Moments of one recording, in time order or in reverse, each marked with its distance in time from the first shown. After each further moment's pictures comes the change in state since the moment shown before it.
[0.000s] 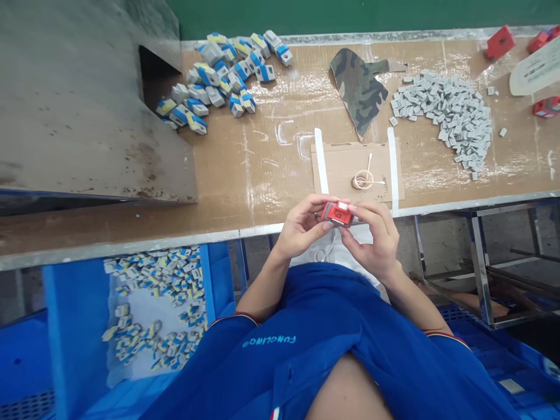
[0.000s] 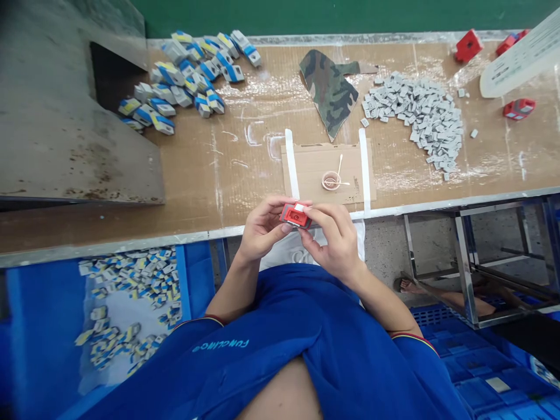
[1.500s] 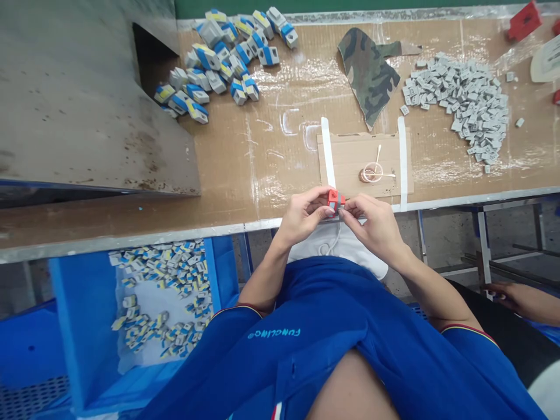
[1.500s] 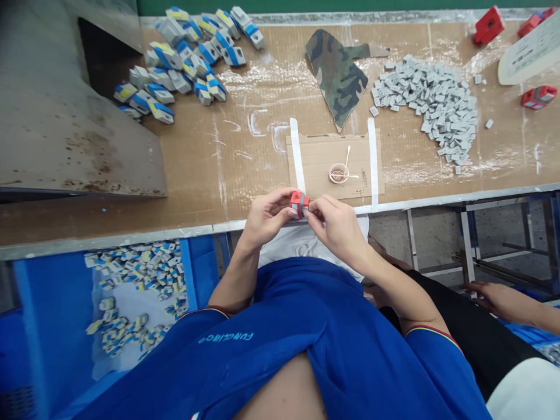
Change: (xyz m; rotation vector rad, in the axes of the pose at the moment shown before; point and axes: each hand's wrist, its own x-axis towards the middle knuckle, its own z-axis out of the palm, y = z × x) left_hand -0.002 -0.014 -0.026 0.198 0.108 -0.164; right_hand 0.011 0.014 0.006 0.087 -0.391 0.313
